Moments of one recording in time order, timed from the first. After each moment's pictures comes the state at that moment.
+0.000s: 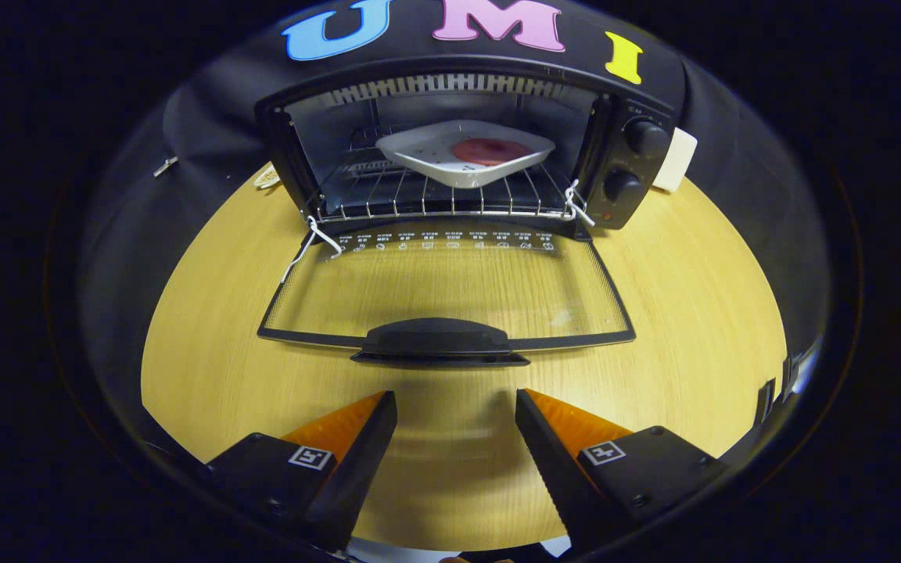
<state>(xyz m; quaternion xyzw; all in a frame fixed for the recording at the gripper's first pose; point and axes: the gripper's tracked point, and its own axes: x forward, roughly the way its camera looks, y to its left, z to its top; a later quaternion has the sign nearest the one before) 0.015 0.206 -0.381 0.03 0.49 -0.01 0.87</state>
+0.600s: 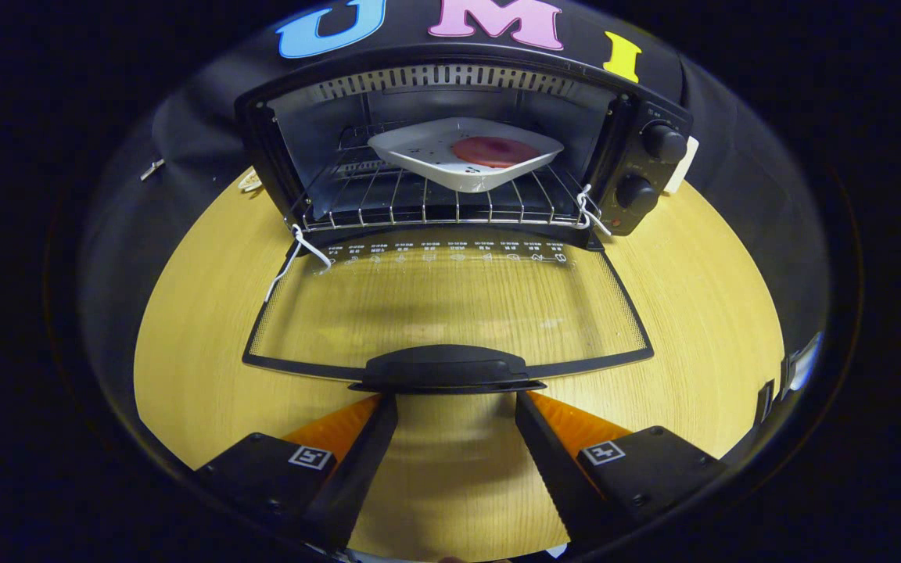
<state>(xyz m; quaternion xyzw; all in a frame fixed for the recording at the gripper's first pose) 0.035 0.208 -0.382 0.02 0.49 -0.02 0.87</state>
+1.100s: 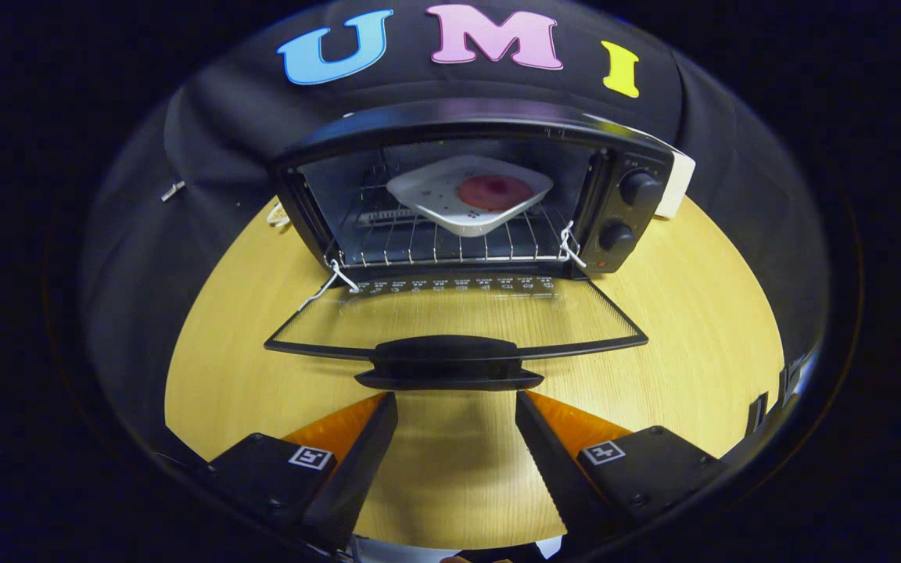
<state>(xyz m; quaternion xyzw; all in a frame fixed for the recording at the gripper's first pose) 0.029 0.209 -0.323 0.04 0.44 0.00 0.90</state>
